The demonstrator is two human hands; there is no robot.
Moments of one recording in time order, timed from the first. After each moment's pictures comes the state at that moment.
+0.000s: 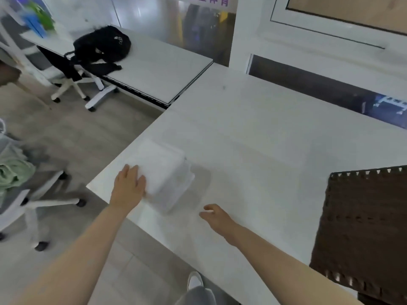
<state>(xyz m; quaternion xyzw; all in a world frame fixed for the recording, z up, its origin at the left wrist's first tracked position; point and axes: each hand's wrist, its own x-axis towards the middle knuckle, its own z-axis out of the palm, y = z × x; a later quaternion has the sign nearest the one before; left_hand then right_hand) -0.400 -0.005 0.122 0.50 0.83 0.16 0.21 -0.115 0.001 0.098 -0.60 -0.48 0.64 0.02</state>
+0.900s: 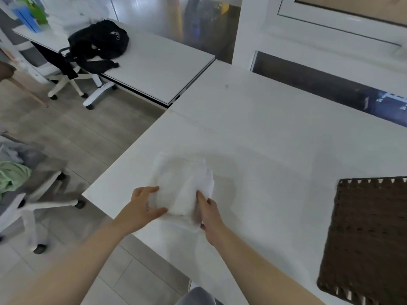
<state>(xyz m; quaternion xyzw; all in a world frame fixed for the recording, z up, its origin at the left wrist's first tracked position) -0.398 -0.010 0.112 0.52 0.74 0.13 0.40 -0.181 0.034 0.089 -0.64 -0.24 0.70 0.21</state>
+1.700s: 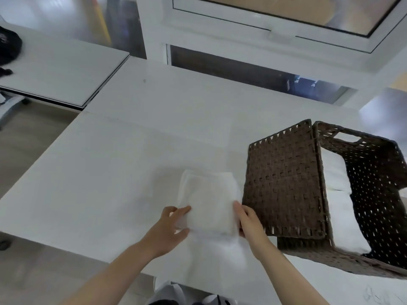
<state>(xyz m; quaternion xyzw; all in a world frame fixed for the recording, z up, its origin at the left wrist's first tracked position) -0.134 -0.055 0.100 0.66 0.56 0.07 0.49 0.121 -0.076 0.127 -0.74 -0.25 0.55 0.29</state>
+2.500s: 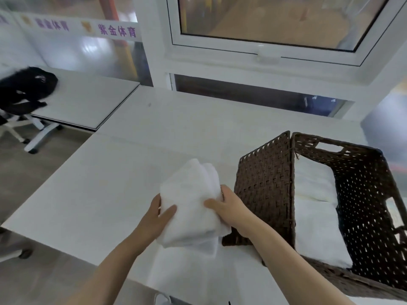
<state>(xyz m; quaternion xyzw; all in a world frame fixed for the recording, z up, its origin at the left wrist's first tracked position) -0.069 -0.061 0.176 0.49 0.63 0.27 0.53 0.159 -0.045 0.222 -0.61 -0.48 0.58 0.26</state>
